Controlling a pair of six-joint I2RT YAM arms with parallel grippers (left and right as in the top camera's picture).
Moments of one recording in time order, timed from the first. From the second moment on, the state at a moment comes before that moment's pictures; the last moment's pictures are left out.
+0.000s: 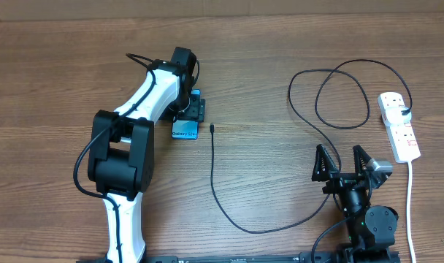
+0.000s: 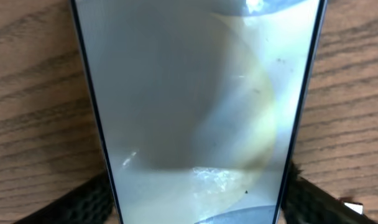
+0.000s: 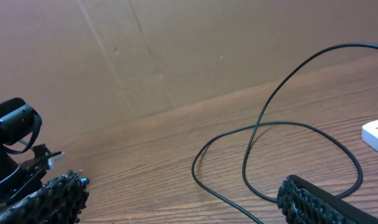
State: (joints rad) left arm -0.27 2.21 1.64 -0.96 0.00 -0.21; right arm 0.06 0.01 0.02 -0.03 -0.04 0.33
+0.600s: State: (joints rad) left arm -0.27 2.21 1.64 -1.02 0.03 -0.22; right arm 0.06 0.01 0.02 -0.03 -0.04 0.33
